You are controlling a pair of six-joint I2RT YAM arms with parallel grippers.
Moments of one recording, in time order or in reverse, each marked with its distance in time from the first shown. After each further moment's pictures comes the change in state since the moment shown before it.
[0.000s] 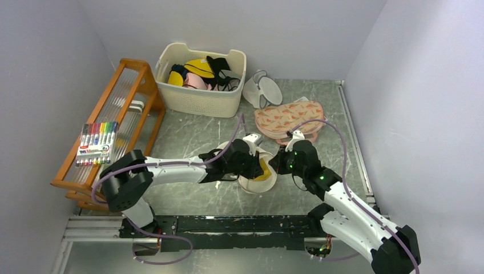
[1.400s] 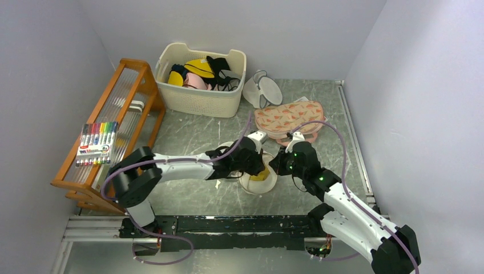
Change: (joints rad) left arm -0.005 0.130 0.102 -0.032 -0.081 0.076; right arm 0.000 -0.003 -0.024 0.016 0.009 0.004
